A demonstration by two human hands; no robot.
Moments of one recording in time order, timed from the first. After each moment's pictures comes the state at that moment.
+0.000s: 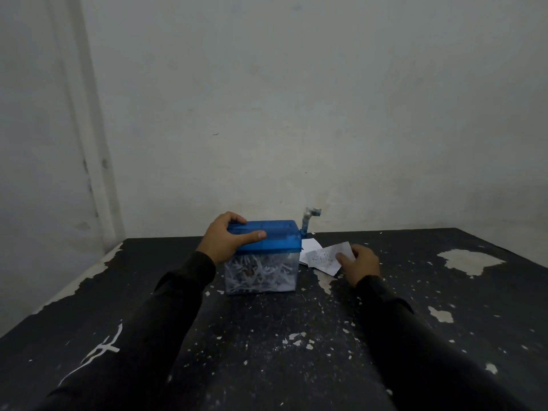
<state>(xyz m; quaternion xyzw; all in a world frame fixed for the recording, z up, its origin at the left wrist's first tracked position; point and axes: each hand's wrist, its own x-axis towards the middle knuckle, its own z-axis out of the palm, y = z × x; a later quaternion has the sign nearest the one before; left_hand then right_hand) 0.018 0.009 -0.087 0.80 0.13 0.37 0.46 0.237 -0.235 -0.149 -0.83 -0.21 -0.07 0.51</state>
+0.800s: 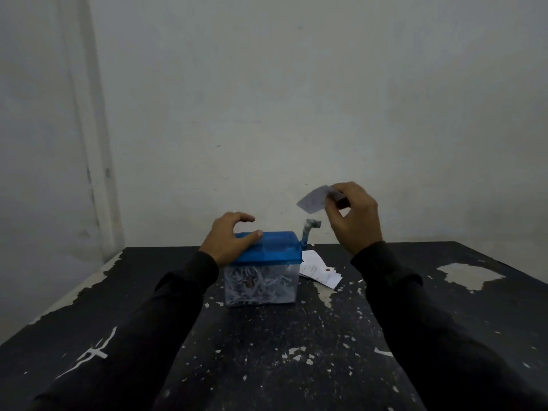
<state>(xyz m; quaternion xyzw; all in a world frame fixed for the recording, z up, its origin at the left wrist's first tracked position) 0.016 0.003 -0.059 0.88 0.12 0.36 0.29 0.180 -0.235 -0.012 -0.60 -0.50 -0.41 0.48</state>
